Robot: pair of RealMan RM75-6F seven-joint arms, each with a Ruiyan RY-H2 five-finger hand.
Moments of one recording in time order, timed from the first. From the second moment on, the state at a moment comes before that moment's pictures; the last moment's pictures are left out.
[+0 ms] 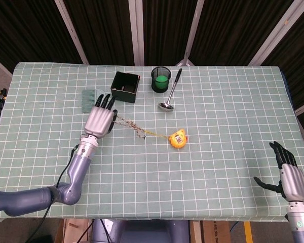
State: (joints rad) left arm -0.89 -1.60 -0.25 -1.45 0.92 1.15 0.71; right arm 0.09 -1.09 0.11 -1.75 -1.36 1.37 0.20
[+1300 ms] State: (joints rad) left arm -0.44 -1.14 -0.07 -1.53 1.12 1.37 0.34; right arm 0.08 -1.11 0.10 -1.74 -1.40 1.41 0.14
